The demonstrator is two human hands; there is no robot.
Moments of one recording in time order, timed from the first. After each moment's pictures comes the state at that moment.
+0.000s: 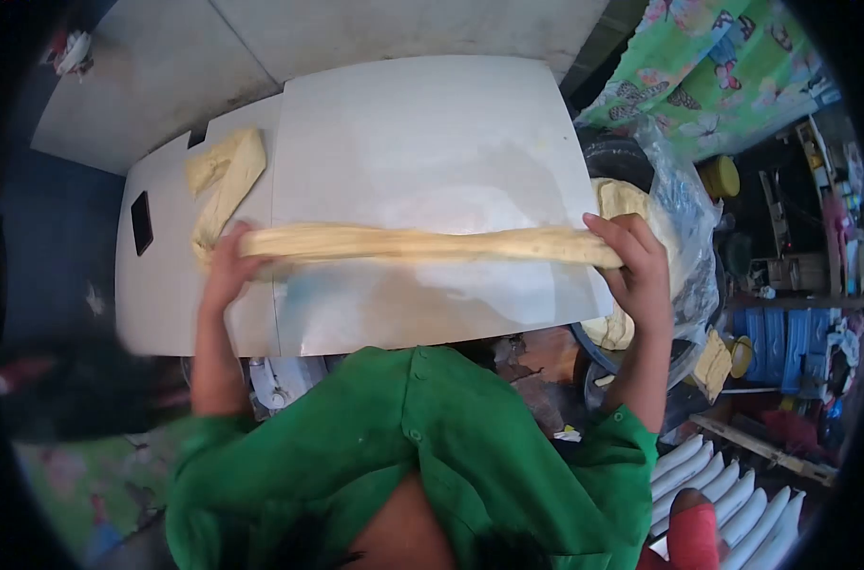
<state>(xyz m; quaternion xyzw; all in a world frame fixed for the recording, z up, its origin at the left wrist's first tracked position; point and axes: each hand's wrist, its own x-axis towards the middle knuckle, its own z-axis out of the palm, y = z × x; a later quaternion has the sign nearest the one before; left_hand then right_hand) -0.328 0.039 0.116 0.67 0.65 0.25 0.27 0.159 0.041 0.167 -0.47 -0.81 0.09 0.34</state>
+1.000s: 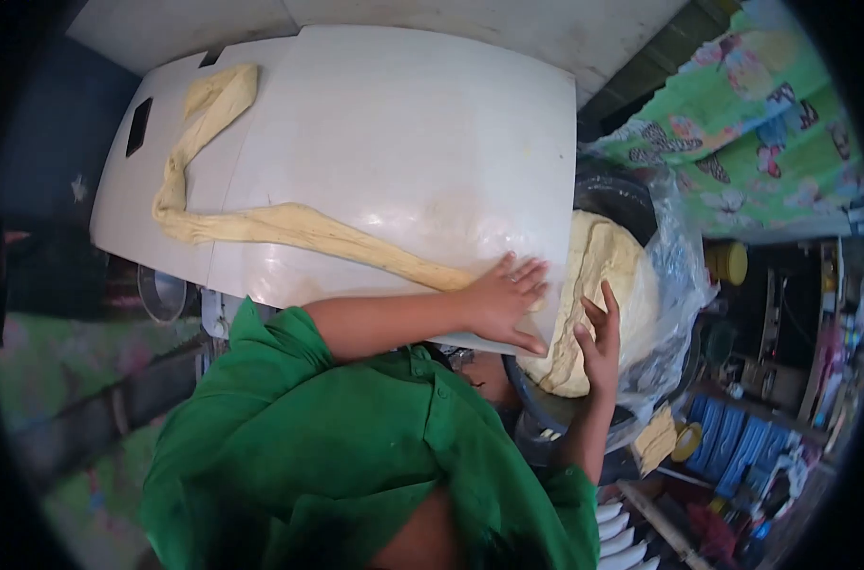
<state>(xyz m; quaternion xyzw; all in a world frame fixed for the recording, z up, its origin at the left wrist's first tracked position) 0.086 0.056 0.010 0.90 0.37 0.00 0.21 0.317 0.026 0.030 -0.54 -0.59 0.48 0.37</state>
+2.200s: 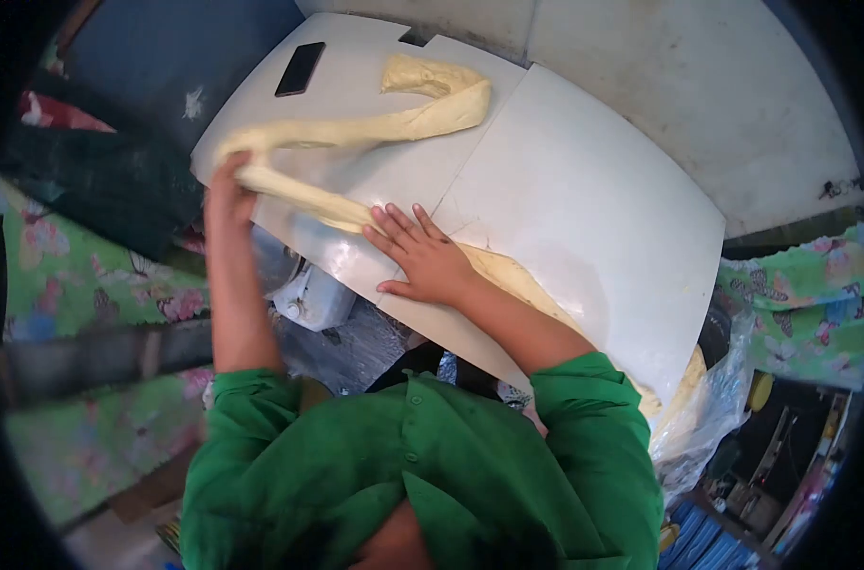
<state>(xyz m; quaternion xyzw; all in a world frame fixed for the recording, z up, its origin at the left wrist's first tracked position) -0.499 -0.068 0.091 0.06 0.55 0.79 0.28 -0.212 0.053 0.007 -0.01 -0.99 0.12 0.11</state>
